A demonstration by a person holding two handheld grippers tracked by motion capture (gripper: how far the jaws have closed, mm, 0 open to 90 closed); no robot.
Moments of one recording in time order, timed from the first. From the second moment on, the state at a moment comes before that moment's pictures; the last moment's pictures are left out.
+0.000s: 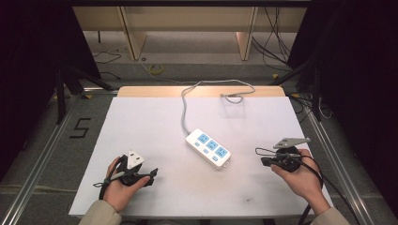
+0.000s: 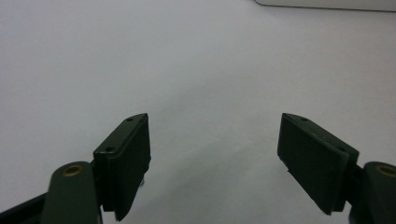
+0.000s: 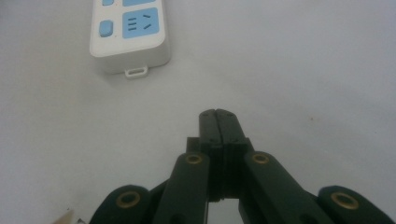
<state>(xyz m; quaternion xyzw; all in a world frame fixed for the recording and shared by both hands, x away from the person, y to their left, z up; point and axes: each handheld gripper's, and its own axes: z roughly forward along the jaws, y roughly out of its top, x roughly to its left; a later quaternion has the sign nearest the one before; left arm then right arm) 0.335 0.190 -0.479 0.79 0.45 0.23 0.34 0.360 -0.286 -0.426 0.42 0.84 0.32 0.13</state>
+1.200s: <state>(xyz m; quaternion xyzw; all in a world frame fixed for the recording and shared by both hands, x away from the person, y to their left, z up) 0.335 0.188 -0.480 0.80 0.44 0.23 0.34 0.370 -0.268 -0.417 0.41 0.86 0.29 0.11</state>
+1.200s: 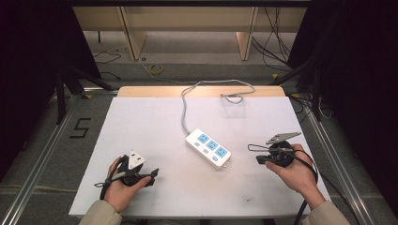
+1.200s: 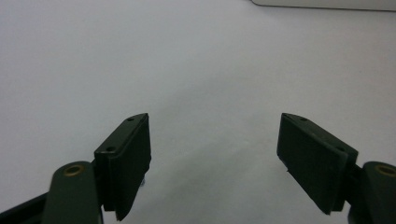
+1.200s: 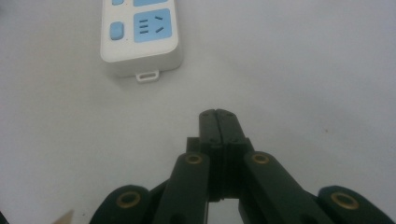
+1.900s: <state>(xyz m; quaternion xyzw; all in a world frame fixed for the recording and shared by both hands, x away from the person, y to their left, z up) 0.335 0.188 -0.480 0.80 0.44 0.23 0.34 0.378 -0.255 -0.408 0.40 0.87 0.27 0.09</state>
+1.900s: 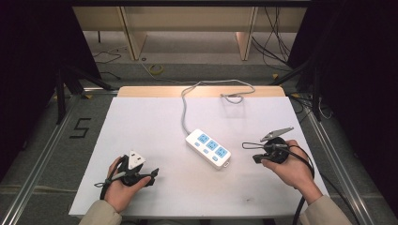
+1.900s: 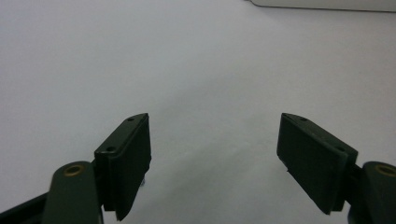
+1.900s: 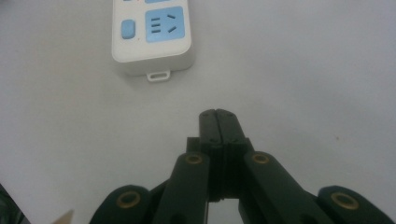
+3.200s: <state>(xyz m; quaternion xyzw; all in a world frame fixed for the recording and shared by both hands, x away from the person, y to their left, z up) 0.336 0.186 -0.479 0.79 0.44 0.24 0.34 0.389 -0.231 -0.395 0.38 0.89 0.24 0.07</state>
